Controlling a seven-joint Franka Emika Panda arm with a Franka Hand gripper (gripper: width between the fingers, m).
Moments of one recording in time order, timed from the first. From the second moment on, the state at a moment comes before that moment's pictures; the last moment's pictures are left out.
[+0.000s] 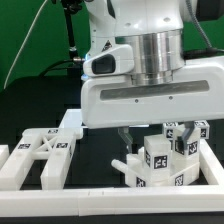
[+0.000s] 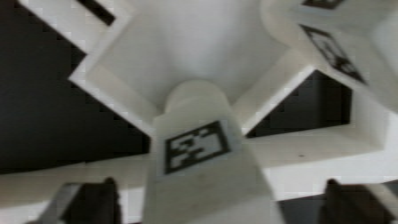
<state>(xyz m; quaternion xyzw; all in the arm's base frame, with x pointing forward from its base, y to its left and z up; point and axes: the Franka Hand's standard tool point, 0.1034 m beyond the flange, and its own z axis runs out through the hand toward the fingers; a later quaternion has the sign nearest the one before) 0.639 0.050 0.073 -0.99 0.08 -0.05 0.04</state>
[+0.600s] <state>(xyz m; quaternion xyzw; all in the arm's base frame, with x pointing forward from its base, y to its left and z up) 0.641 0.040 0.075 -0.94 0.34 -0.04 0.05</state>
